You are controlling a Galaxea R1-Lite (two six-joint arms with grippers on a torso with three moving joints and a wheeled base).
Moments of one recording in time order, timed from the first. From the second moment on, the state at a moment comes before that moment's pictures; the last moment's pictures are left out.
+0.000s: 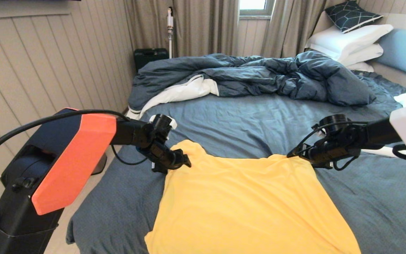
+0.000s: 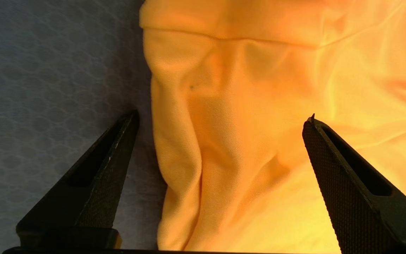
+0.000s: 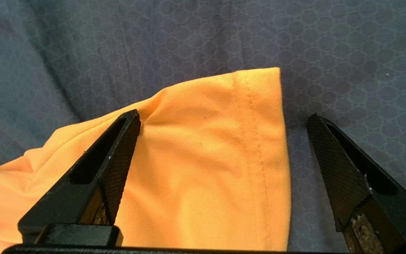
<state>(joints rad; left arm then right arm) -0.45 2.44 -1.89 0.44 -0.17 -0.50 -0.16 2.30 -1.59 0.16 0.21 0.28</state>
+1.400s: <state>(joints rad) -0.44 2.47 -1.93 0.08 -0.11 -0.47 -0.11 2.32 -1.71 0.15 0.19 0.29</state>
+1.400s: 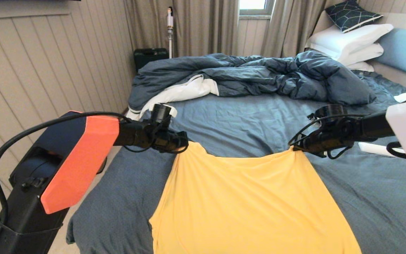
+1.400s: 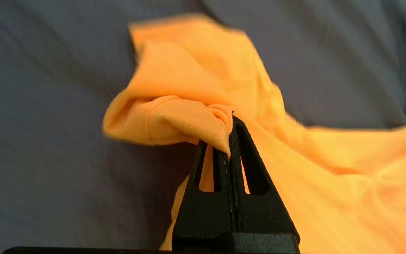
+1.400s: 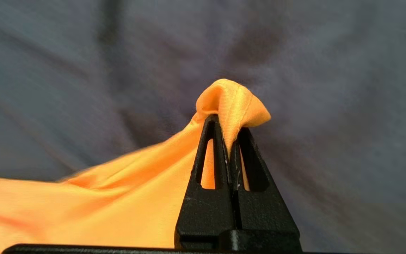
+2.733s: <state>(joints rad) -0.29 2.53 -1.96 -0.25 -0.23 -0.31 -0.05 2.49 -1.96 -0.05 -0.04 0.28</state>
